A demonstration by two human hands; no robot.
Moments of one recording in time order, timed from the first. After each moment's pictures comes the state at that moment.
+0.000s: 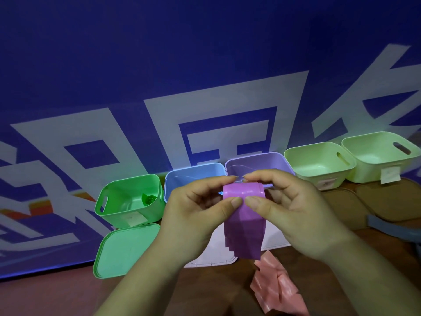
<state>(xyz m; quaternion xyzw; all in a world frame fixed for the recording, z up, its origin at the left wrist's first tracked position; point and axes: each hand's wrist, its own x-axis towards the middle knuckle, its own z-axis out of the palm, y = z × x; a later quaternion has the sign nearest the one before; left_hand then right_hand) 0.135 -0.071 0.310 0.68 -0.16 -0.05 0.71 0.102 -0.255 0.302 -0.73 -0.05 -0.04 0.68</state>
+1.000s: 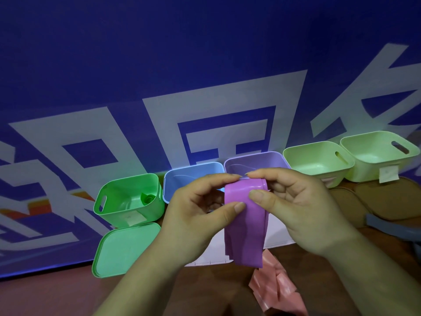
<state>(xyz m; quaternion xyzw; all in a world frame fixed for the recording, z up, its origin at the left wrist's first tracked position) 0.133 -0.073 0.309 0.68 -0.21 -0.04 0.70 0.103 -0.259 0.305 -0.69 -0.07 -0.07 0.72</state>
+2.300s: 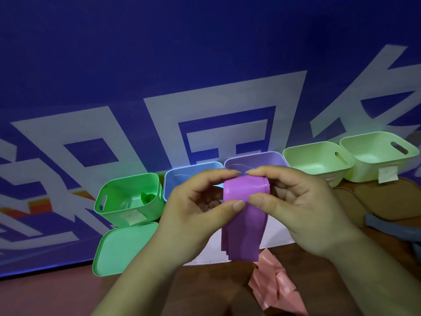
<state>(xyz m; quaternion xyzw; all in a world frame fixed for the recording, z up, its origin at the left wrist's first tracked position) 0.128 -0.068 0.315 0.69 -0.23 -0.04 0.69 0.096 -0.259 0.306 -0.72 -0.09 -0.10 0.68</state>
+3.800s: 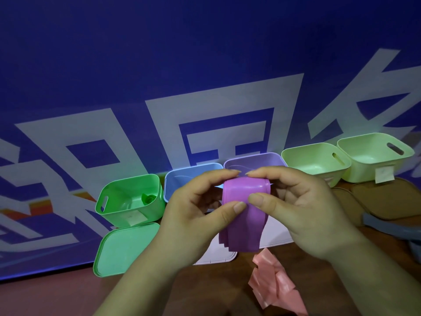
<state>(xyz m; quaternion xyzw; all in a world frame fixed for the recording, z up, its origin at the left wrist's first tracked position) 0.117 -0.066 0.317 0.70 -0.24 -0.02 0.67 0.085 -0.254 0.312 -0.71 -0.08 -0.10 0.69</state>
